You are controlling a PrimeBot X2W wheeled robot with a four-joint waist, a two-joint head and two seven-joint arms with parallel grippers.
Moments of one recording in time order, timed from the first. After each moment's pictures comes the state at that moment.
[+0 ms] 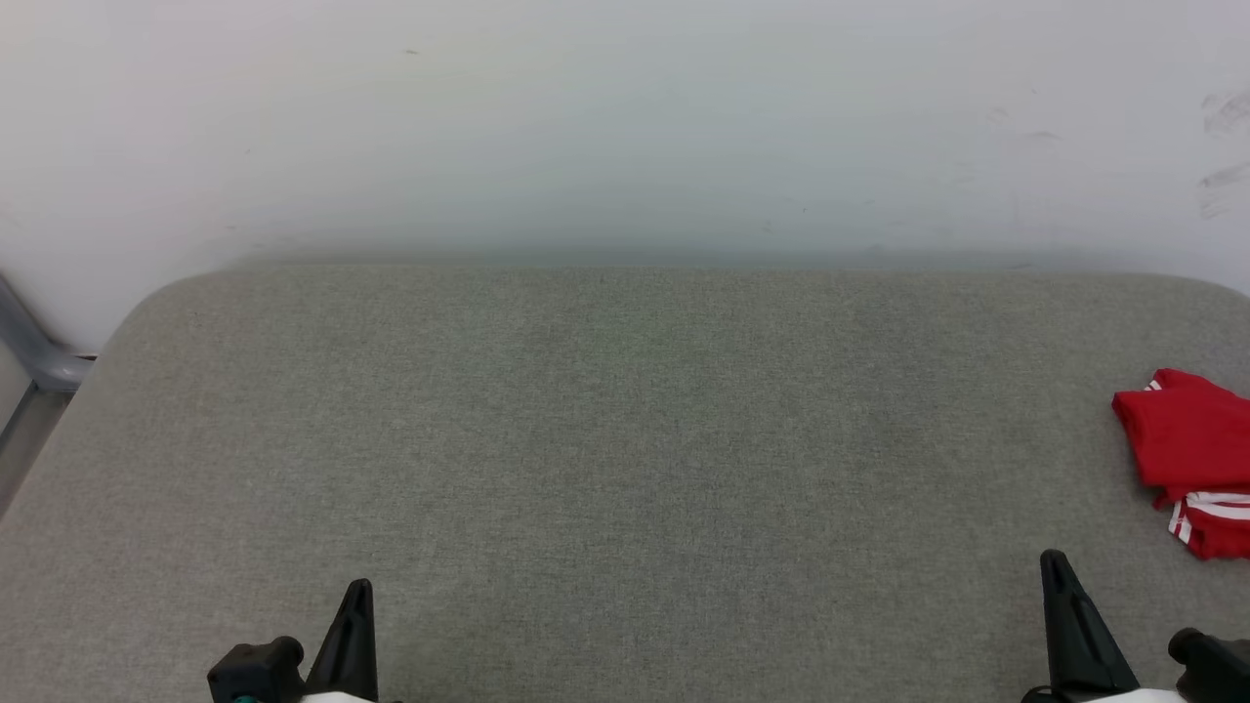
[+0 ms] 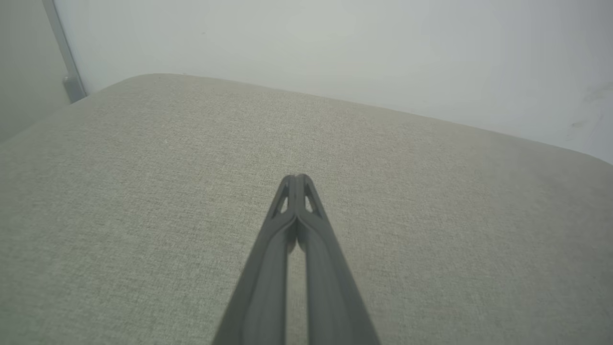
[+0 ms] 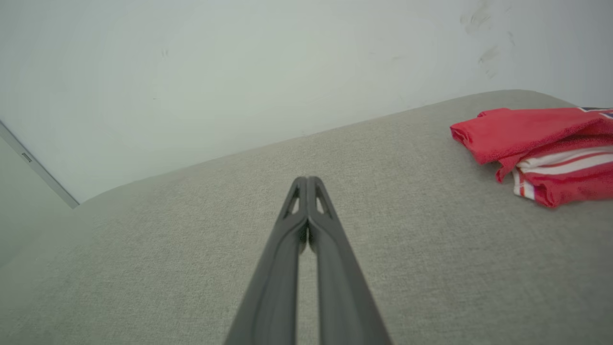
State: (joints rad) left arm 0.11 0.08 -0.01 0.19 -0.24 -0.02 -0.21; right arm 0.15 -0.05 -0.08 0.11 0.33 0.13 -0.22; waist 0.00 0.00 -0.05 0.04
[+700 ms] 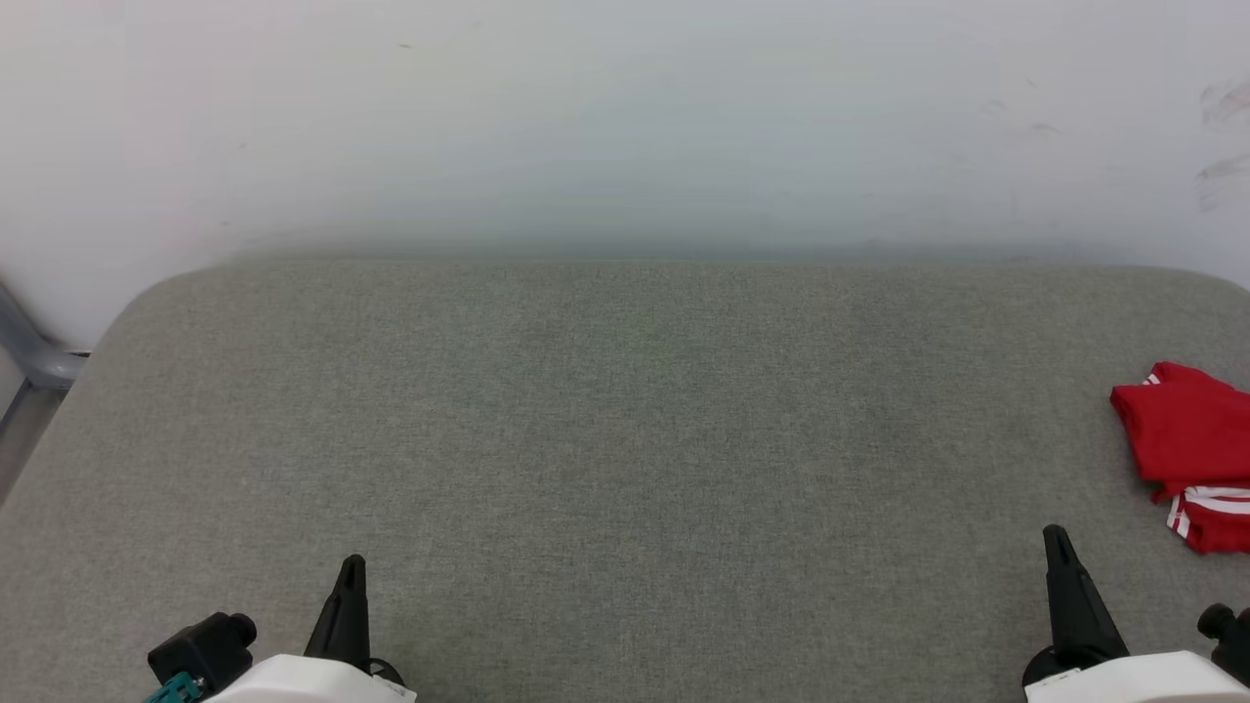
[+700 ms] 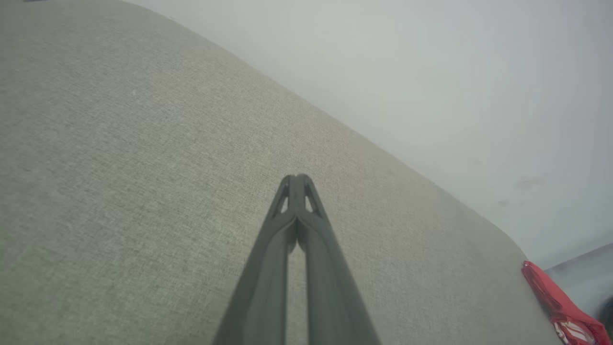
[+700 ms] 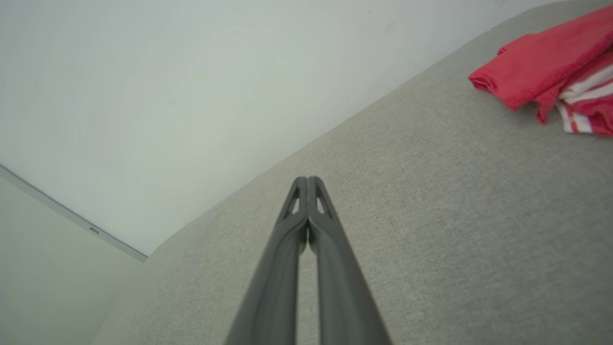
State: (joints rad) left arm 0.05 0.07 0.02 0.20 -0.61 -0.05 -0.12; right arm 0.08 -0.05 -0.08 0.15 0.68 0.13 -0.13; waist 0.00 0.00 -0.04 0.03
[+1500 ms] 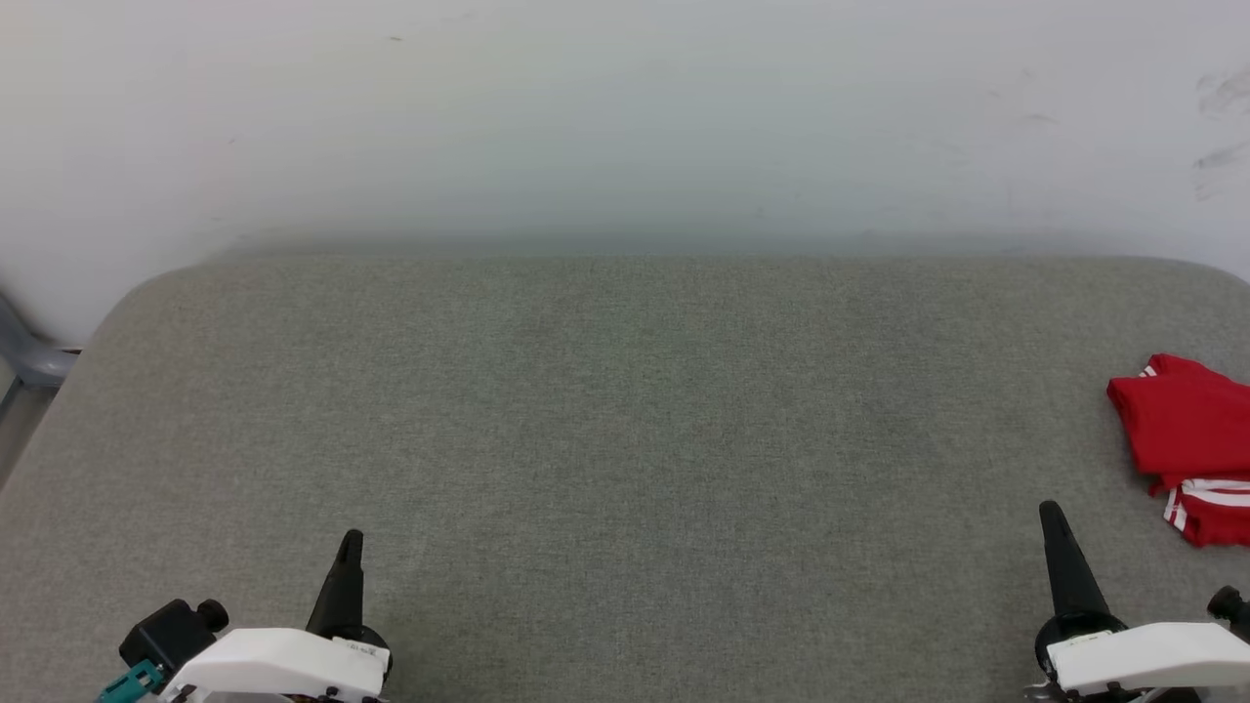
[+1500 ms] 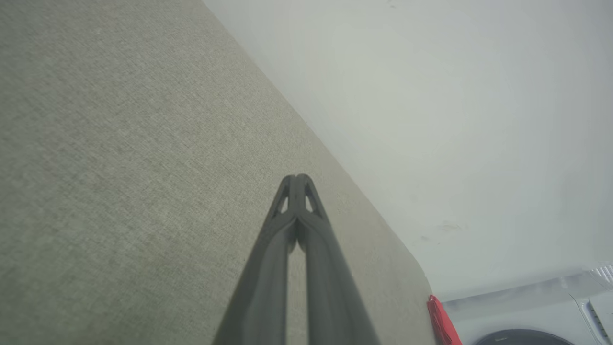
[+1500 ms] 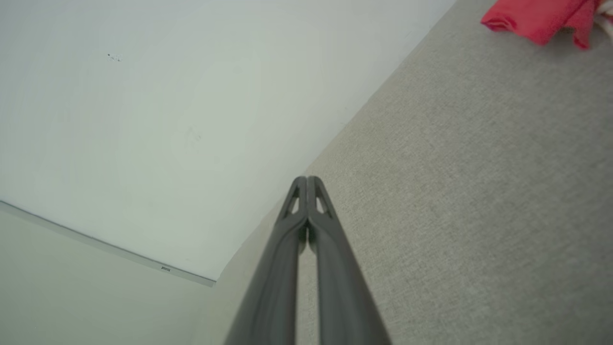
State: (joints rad) left arm 0.00 0.06 0.05 0.22 -0.95 -0.08 -0.04; right arm 0.02 -0.05 -0.09 0.18 1.00 0.13 -0.05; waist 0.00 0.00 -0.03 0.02
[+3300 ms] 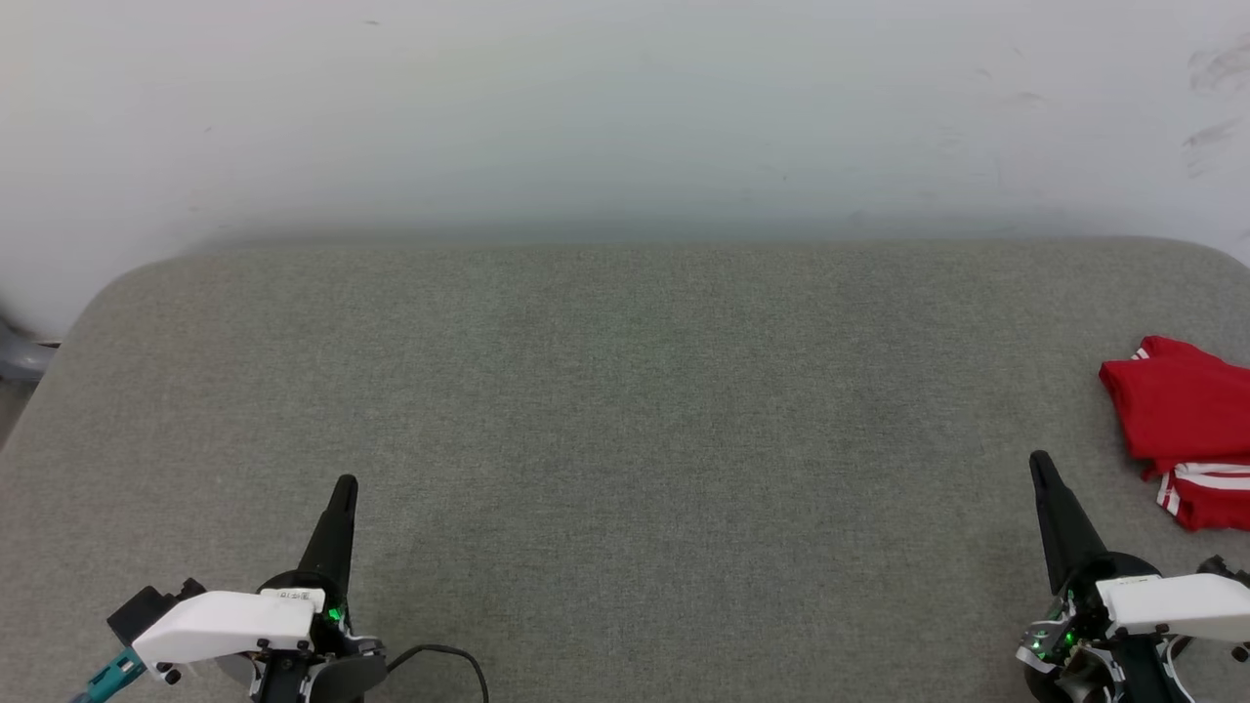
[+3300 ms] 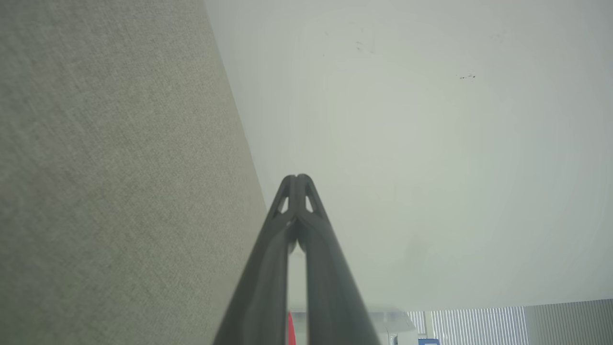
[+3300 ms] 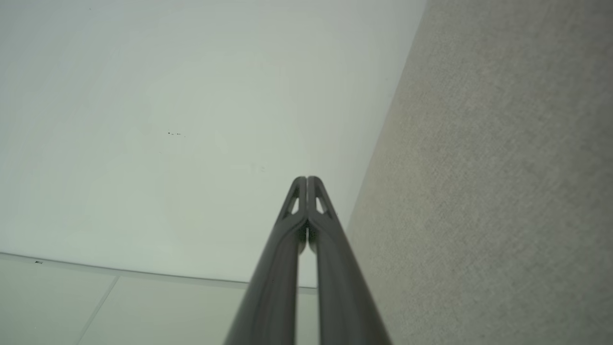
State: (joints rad) left arm -0.08 0.05 0.10 0.24 -1.48 -0.12 0.08; right arm -0.08 -0.05 -0.10 0.23 1.49 0.13 0.08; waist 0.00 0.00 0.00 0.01
